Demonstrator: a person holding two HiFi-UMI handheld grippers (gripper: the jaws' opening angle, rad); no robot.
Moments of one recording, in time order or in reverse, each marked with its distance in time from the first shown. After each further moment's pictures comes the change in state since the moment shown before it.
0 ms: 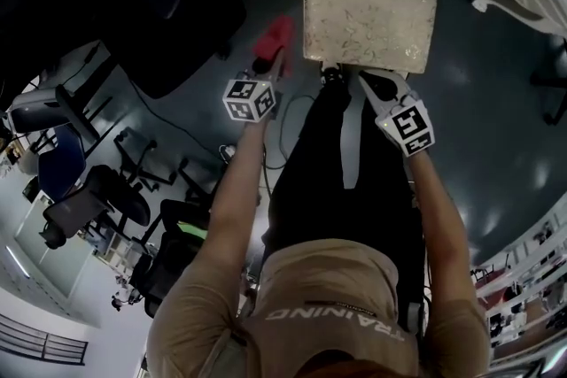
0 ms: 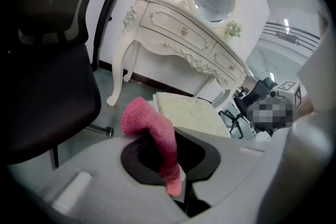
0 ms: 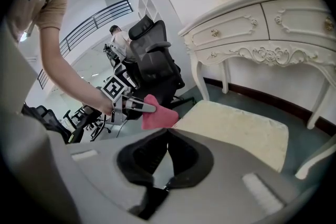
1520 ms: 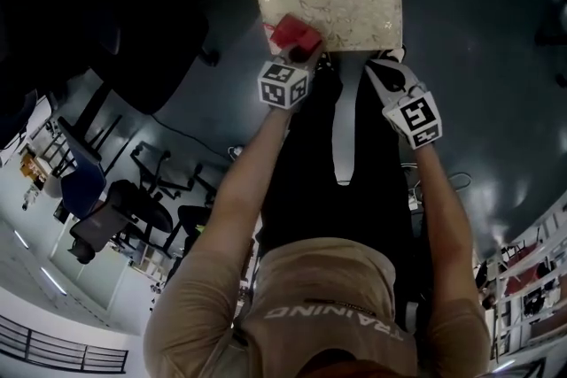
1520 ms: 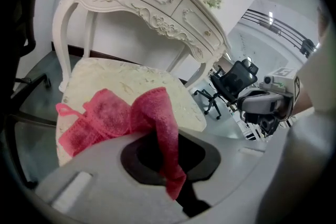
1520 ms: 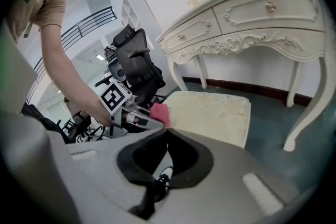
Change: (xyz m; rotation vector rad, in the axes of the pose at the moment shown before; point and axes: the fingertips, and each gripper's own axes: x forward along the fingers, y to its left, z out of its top) left arm 0.123 -0.162 -0.065 0.123 0.214 -0.240; right arm -0.077 -0.067 -0.078 0.142 -0.050 -0.119
